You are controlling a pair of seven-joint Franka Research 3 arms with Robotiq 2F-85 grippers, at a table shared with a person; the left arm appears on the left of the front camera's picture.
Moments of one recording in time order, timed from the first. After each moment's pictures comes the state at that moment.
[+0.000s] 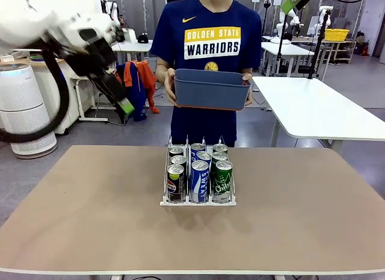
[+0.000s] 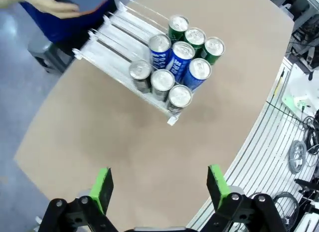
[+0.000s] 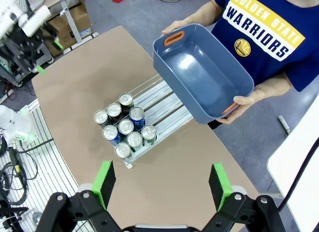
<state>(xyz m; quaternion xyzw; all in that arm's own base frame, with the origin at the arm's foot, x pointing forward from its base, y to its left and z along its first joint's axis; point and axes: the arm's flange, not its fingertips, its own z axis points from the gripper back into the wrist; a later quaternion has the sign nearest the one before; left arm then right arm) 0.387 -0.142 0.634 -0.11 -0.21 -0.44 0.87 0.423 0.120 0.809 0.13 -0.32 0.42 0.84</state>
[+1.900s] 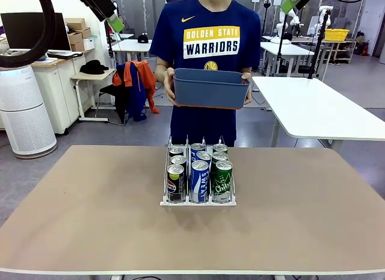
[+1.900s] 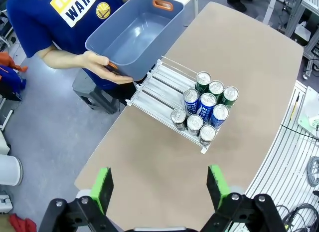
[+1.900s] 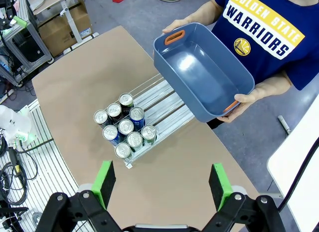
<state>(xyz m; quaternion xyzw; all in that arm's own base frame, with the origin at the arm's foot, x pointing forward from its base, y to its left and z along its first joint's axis) 0.385 -0.144 0.782 -0.06 -0.32 -0.46 0.83 0.423 0.120 0.809 0.13 -0.32 0.42 0.84</state>
